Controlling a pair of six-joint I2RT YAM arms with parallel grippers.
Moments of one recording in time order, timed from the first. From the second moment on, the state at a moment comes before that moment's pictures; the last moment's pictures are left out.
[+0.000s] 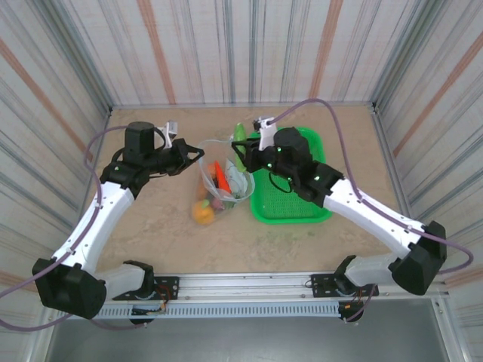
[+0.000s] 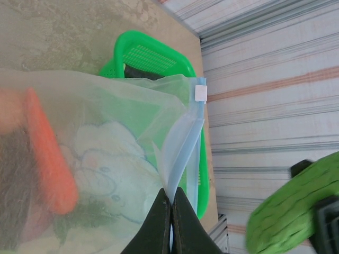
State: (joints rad) left arm -0.27 1.17 1.10 -0.48 0.60 -0.79; right arm 0.84 1.32 1.17 -0.10 0.01 0.41
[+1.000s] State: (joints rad) left arm -0.25 1.15 1.10 -0.48 0.64 -0.87; right arm 0.92 1.59 1.17 -0.03 0.08 0.39
